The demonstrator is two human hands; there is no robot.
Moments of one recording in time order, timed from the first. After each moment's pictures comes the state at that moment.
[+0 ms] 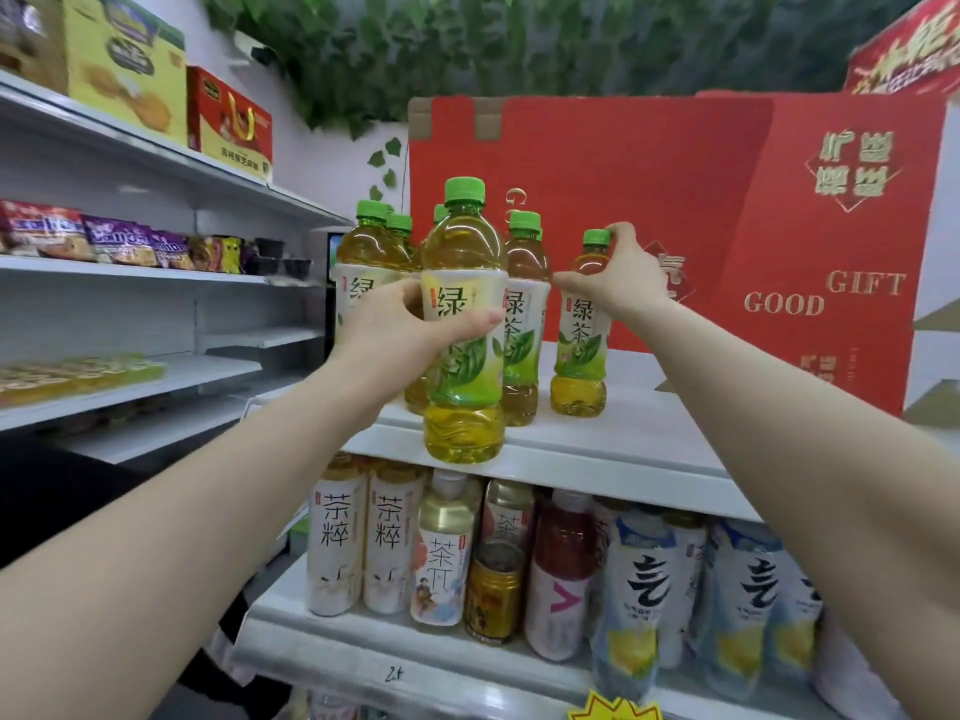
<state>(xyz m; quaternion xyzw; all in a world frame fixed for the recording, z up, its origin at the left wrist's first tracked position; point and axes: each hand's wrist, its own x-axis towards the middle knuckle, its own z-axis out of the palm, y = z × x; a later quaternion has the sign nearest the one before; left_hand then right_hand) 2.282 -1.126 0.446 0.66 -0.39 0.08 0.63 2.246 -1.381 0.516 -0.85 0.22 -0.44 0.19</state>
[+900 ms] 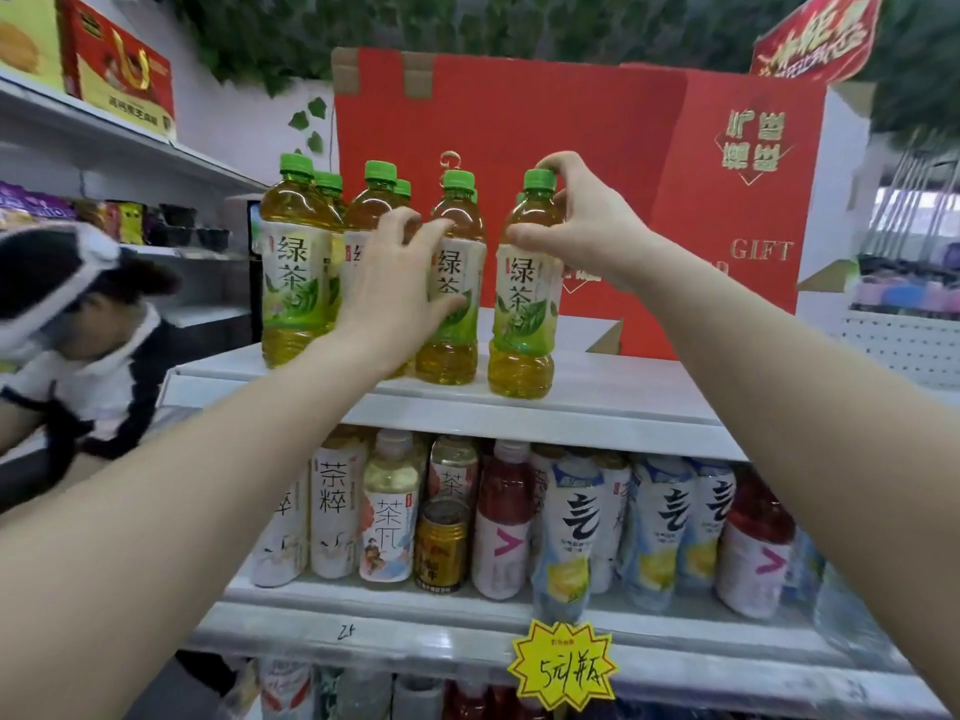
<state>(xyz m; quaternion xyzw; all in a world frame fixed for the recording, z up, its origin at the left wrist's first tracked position) 2.294 -1.181 0.447 0.75 -0.42 0.37 0.34 2.168 -1.332 0.524 -0.90 0.08 -0.40 0.18</state>
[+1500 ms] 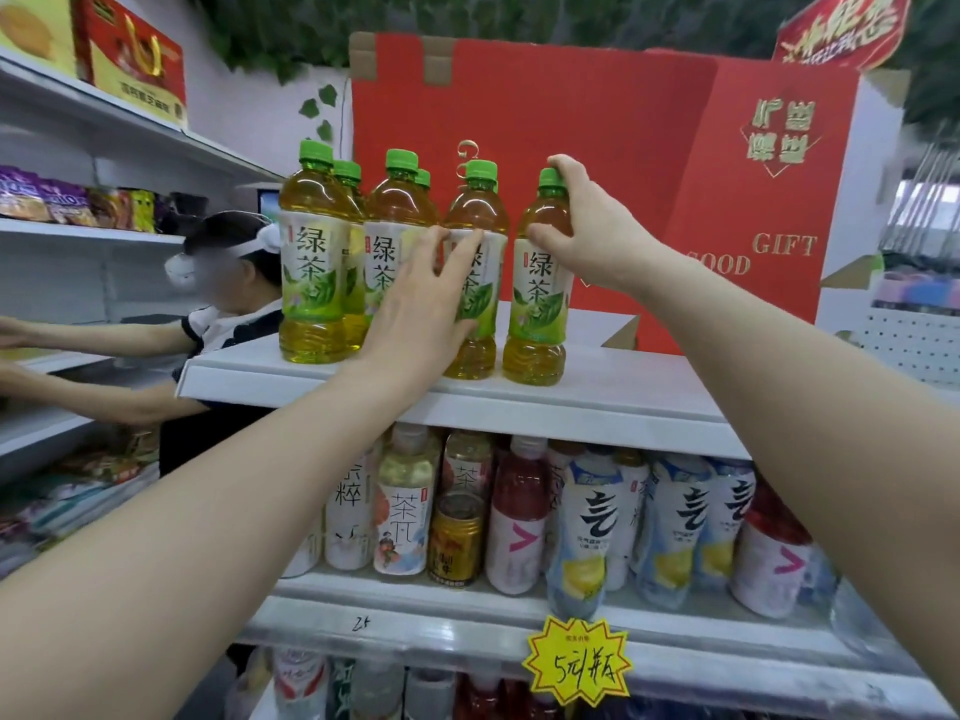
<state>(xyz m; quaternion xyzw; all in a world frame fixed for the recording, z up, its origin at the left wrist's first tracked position) 2.304 -1.193 0.420 0.75 -0.45 0.39 0.29 2.193 -1.348 0.514 -0.91 0.10 -0.40 0.05</state>
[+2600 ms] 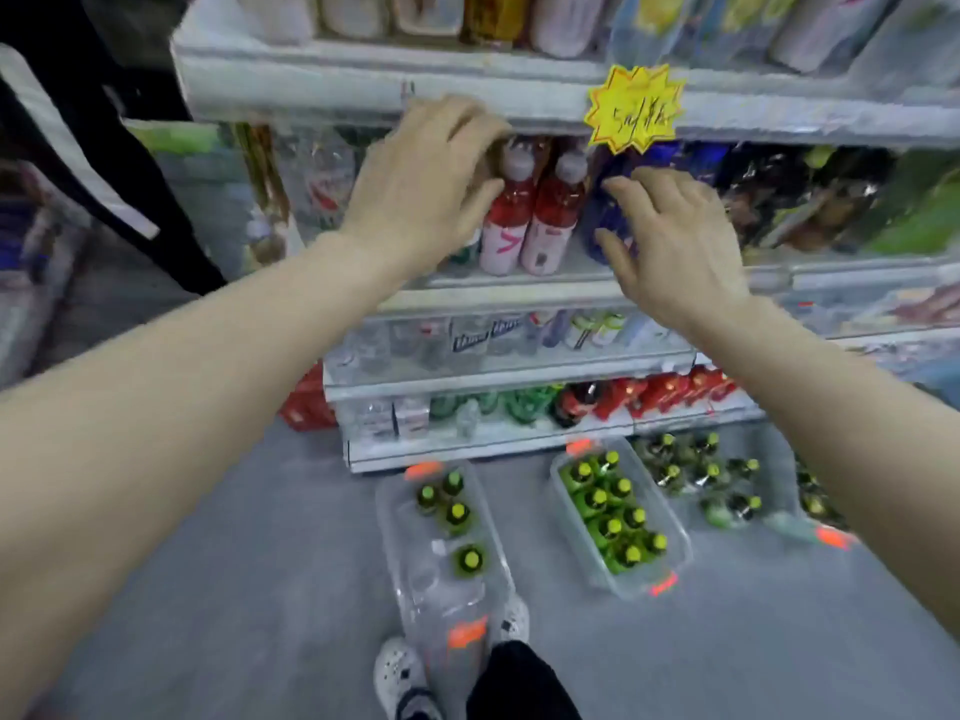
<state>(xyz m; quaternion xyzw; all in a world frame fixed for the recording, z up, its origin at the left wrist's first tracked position) 2.262 -1.051 0.095 0.70 -0.64 0.17 0.26 2.038 -1.194 0.078 -0.93 0.25 -0.22 -0.17</state>
